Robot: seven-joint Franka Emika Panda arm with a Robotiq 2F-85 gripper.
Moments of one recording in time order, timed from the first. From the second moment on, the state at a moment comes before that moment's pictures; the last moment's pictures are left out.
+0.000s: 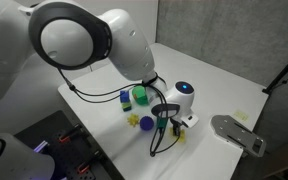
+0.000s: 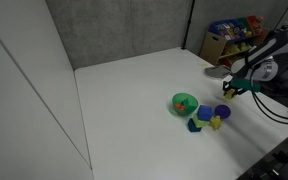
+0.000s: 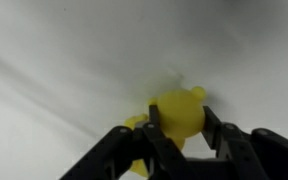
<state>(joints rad) -0.26 0.85 -0.14 -1.86 0.30 2.76 0.31</state>
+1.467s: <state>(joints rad) 0.05 0.61 -0.06 -1.93 0.15 2.75 0.28</state>
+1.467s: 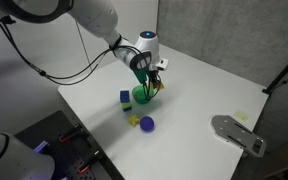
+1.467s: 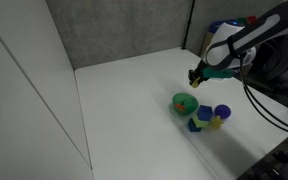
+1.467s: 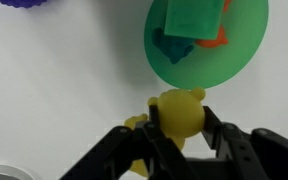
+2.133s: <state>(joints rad) 0.04 0.68 0.03 -1.94 0.15 2.77 0.19</state>
